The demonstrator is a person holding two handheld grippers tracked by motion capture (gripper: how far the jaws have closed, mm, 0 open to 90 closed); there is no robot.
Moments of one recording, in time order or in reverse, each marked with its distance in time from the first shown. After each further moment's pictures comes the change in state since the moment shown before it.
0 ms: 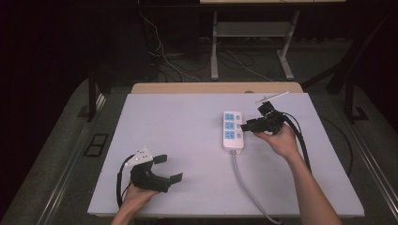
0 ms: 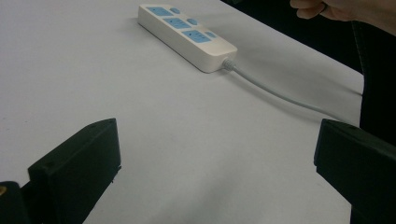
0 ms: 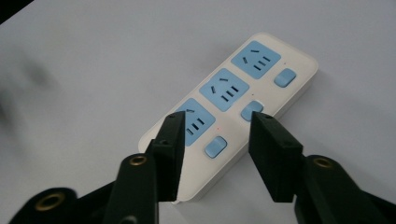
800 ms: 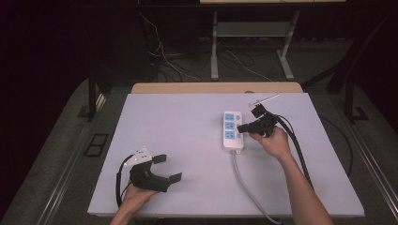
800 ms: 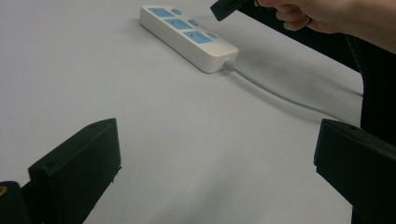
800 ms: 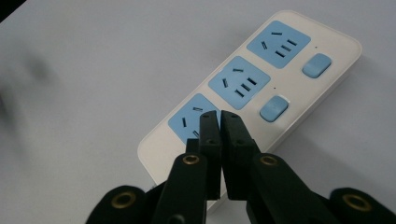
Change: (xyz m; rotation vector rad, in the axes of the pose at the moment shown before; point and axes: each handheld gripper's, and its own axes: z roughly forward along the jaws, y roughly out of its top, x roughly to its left) left arm 0.001 0.000 -0.001 -0.001 0.002 0.001; right arm -0.005 -0.002 0.028 0.038 0.048 0.023
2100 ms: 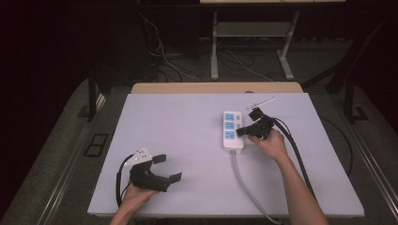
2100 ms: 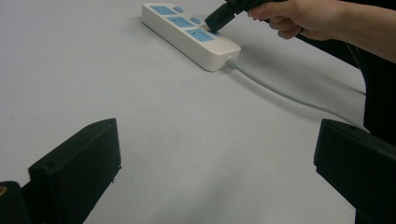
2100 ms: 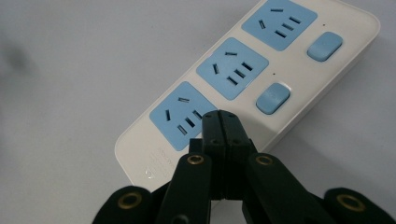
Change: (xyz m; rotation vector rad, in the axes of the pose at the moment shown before) left arm 0.001 0.000 0.001 0.007 0.004 0.002; right arm -0.009 -0.008 0.019 0.022 0.003 0.004
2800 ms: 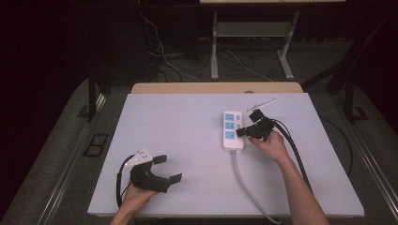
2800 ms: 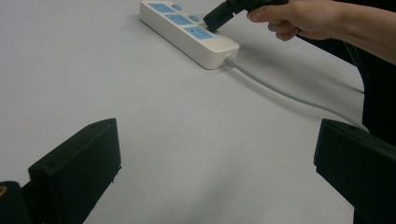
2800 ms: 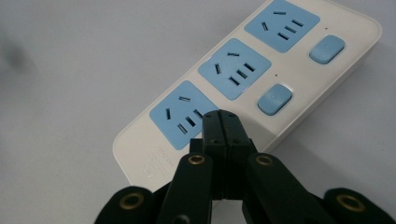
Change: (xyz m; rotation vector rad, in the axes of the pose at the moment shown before) left arm 0.000 -0.002 0.001 0.004 -0.004 -0.003; right arm 0.000 -0.005 0.001 -0.025 0.000 -0.027
